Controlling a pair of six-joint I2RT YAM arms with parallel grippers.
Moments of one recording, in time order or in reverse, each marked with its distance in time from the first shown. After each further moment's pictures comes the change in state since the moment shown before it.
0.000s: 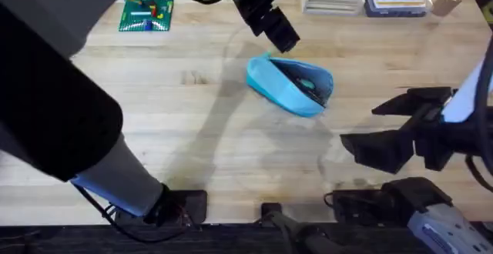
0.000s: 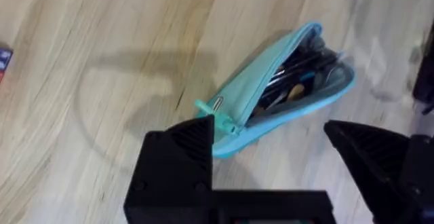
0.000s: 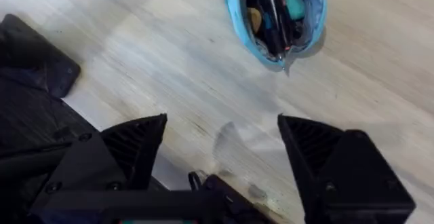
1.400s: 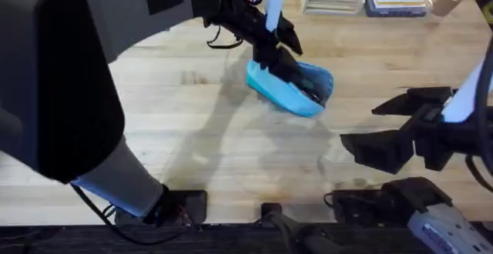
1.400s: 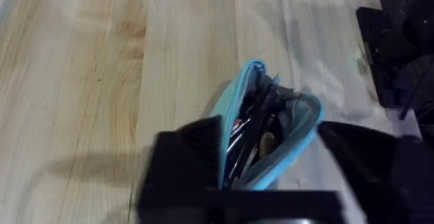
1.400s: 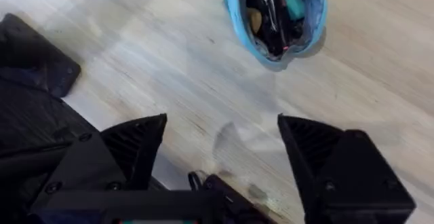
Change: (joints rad) left arm -0.028 0.000 -0.399 0.440 0.400 0.160; right arm 0.000 0.000 0.000 0.000 -0.001 0.000
